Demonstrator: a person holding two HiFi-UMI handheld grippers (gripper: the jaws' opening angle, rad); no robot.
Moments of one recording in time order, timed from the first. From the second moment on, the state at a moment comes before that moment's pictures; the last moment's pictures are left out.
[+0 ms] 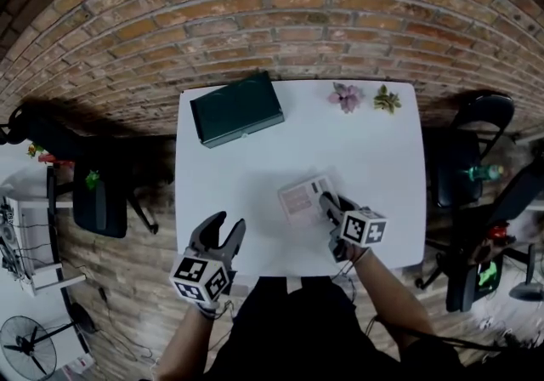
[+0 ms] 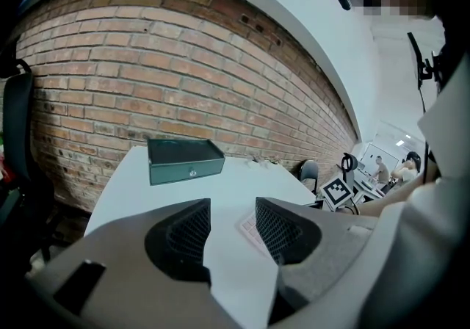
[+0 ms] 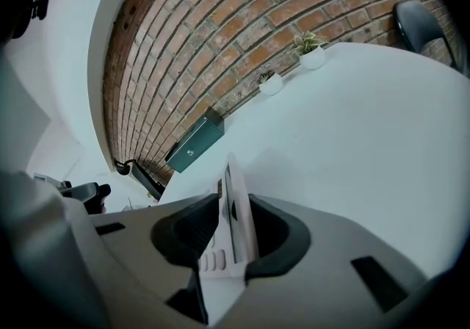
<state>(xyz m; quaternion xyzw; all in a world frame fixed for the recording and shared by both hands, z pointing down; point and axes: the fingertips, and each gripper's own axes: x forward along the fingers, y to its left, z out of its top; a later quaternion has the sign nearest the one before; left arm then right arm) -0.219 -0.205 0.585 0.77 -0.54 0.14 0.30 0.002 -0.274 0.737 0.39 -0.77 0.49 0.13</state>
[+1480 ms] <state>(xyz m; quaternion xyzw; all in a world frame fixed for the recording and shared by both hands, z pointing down) -0.192 -0.172 0.527 0.81 -0.52 0.07 0.28 0.032 -0.243 0.550 0.42 -0.82 0.40 -0.01</state>
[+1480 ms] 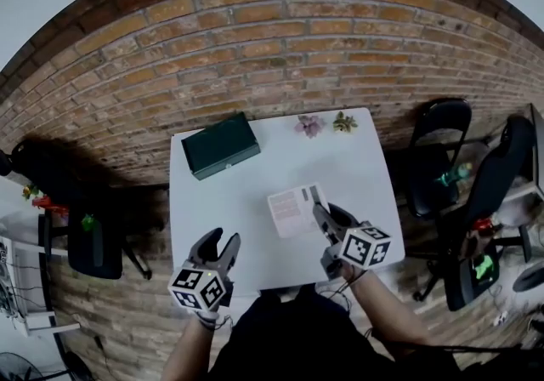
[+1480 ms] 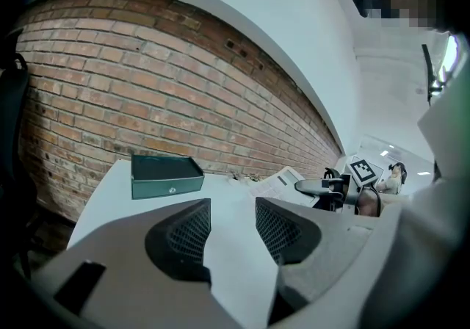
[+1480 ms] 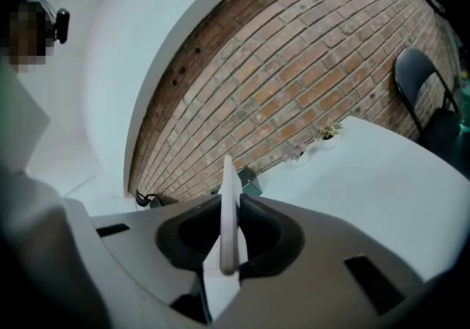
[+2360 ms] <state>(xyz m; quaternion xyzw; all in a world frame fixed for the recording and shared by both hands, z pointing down) -0.192 -0.184 0.517 0.82 -0.50 0.06 0.26 0.041 -0.236 0.478 0.42 -0.82 0.38 -0.08</state>
